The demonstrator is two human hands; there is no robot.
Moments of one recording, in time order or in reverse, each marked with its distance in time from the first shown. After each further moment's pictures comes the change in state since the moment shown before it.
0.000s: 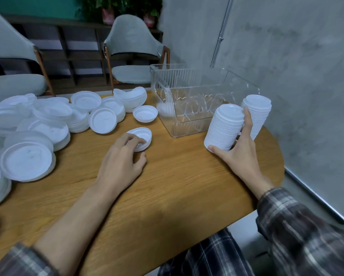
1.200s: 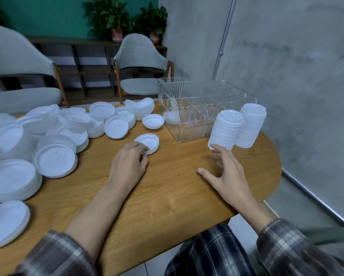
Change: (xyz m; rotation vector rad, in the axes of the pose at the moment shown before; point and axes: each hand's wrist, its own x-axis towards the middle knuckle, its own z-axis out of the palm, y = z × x) left_hand -0.008 0.004 -0.011 0.100 0.058 -0.014; right_hand -0.071 -0.038 0.012 0.000 -0.127 -0.035
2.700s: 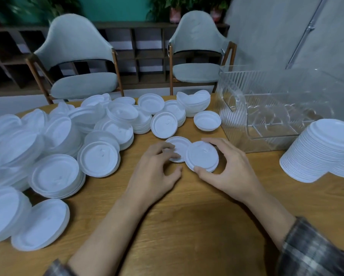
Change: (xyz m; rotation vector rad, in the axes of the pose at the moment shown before) left_hand -0.003 -0.036 -0.027 -0.106 -0.028 -0.124; right_hand 0.098 -0.051 0.107 0.167 -0.292 -0.268
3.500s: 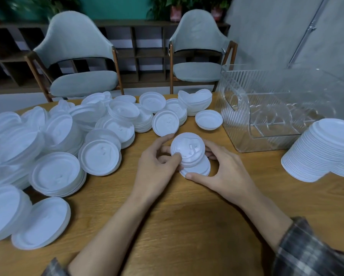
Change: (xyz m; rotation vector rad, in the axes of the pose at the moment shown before) left_hand 0.003 0.025 -0.003 -0.771 0.068 -0.434; right_hand -0.003 -0.009 0.011 -0.015 -0.097 0.072
